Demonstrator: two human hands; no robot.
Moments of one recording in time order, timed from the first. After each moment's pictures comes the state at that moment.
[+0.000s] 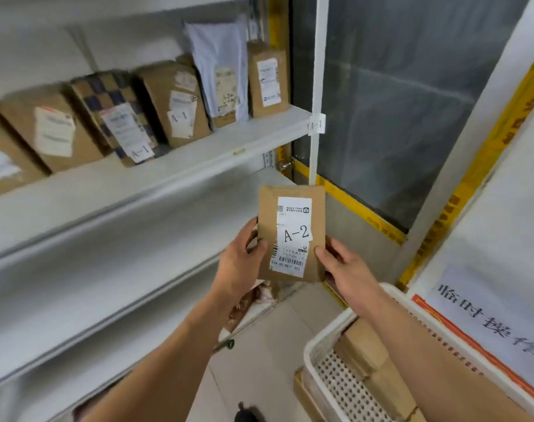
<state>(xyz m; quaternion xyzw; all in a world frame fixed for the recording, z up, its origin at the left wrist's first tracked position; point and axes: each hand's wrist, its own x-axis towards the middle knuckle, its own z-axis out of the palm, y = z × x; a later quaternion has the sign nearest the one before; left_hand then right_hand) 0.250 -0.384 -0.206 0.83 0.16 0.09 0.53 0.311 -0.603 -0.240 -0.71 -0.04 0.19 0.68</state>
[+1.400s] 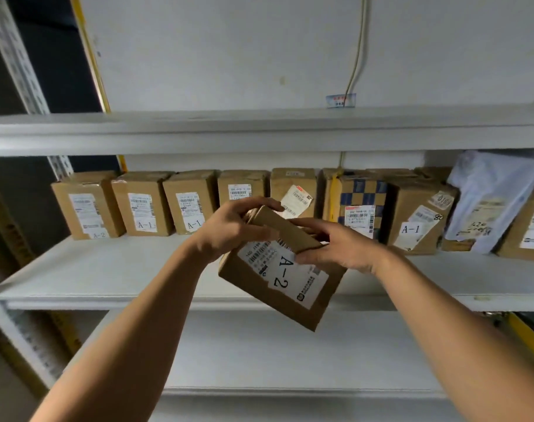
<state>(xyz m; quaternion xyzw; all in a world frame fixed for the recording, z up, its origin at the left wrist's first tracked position) 0.135 0.045 0.007 0.83 0.11 0.24 0.49 0.355 -0.113 -0.021 -0.65 -0.59 0.29 0.38</state>
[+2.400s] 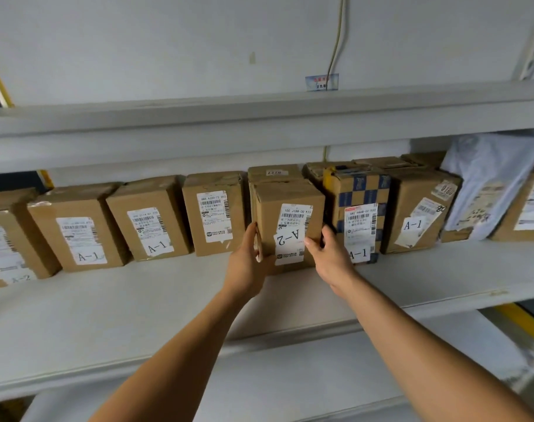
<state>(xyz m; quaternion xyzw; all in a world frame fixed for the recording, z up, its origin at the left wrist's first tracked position) 0.258 0.138 -0.139 0.83 0.23 0.35 0.37 0.405 0.004 -0.127 -0.79 -0.30 0.11 0.53</state>
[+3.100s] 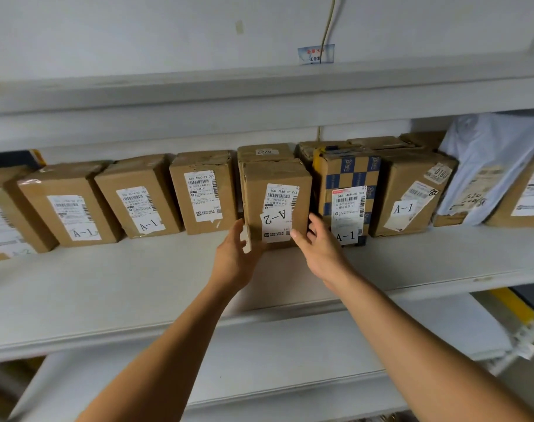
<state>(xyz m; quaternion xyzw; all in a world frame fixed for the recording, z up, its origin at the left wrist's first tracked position) 0.249 0.097 -0.131 0.81 0.33 0.31 0.37 0.400 -0.026 -0.131 -0.73 -0.31 0.20 0.57</state>
